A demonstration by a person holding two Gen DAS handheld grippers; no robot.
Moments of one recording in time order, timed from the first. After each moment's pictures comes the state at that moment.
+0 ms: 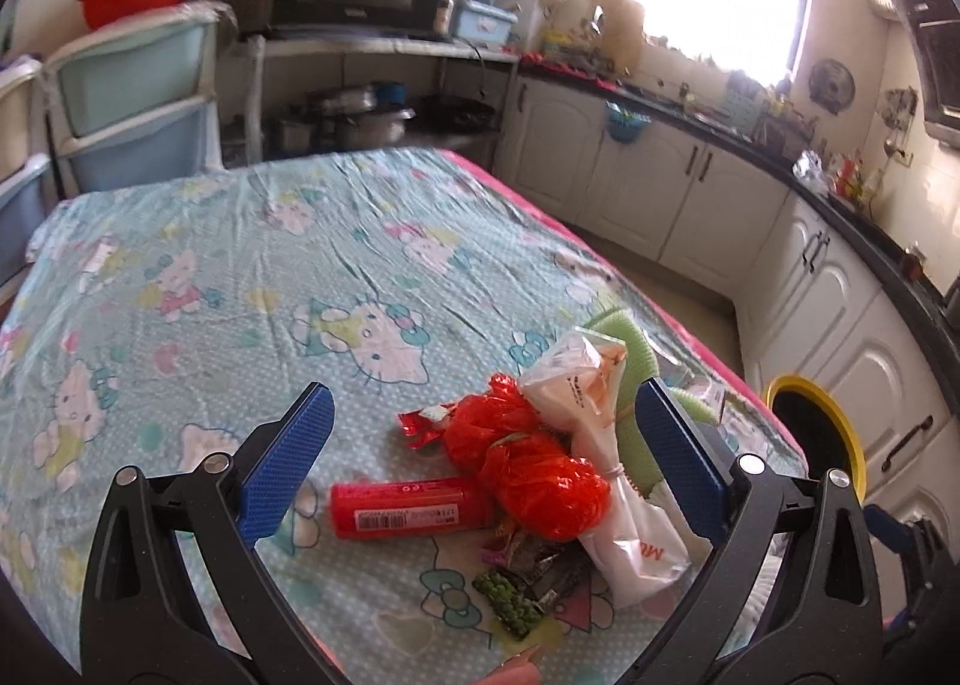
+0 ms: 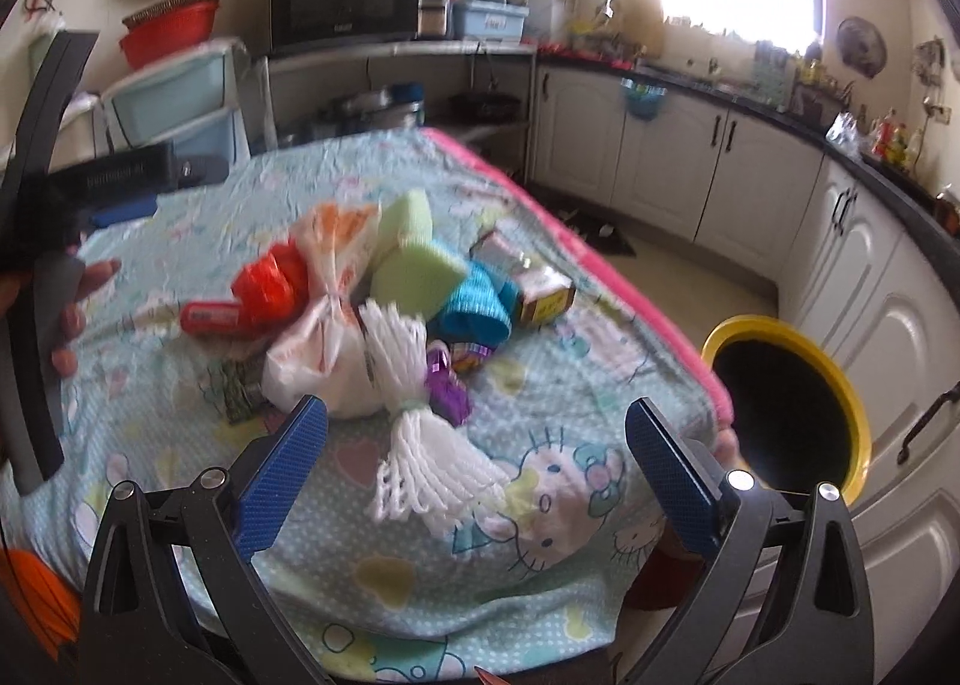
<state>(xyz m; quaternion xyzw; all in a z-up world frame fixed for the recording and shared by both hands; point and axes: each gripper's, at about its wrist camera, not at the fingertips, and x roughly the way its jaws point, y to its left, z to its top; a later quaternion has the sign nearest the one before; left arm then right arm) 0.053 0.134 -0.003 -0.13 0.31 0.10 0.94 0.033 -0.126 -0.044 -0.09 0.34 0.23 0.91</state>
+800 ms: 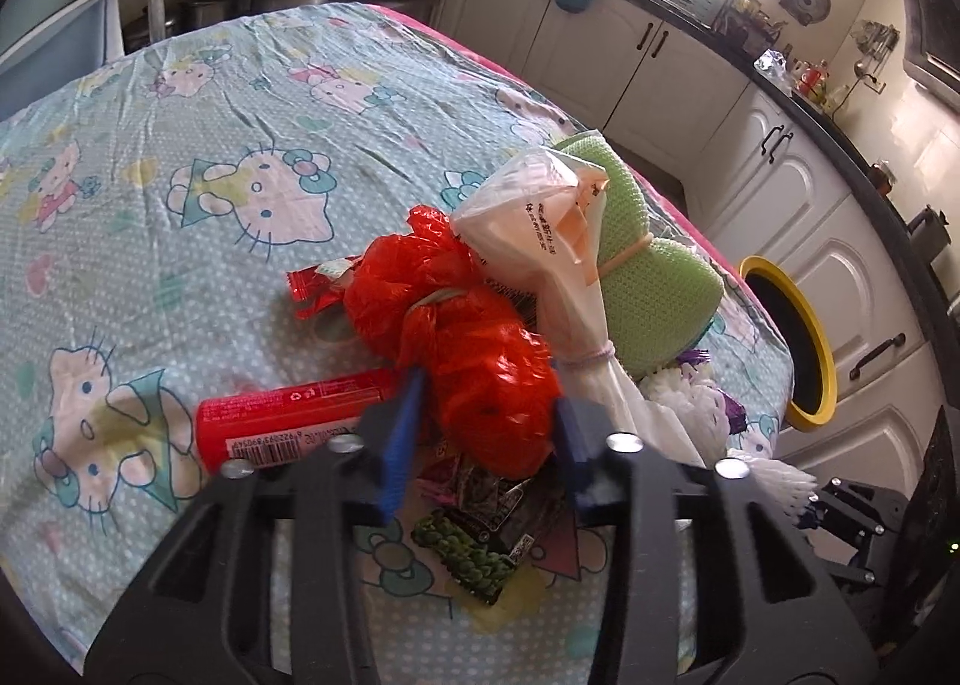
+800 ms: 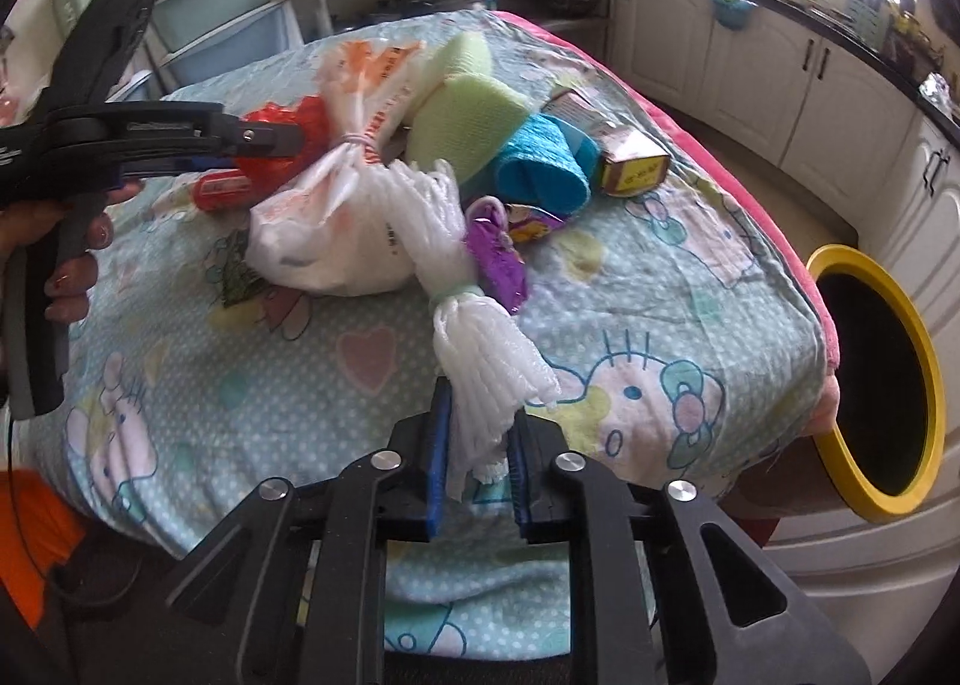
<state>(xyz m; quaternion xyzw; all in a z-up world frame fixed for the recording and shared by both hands) 0.081 0.122 -0.068 -0.15 0.44 0.00 0.88 0.055 -0.117 -0.100 -0.13 0.44 0.32 0.83</state>
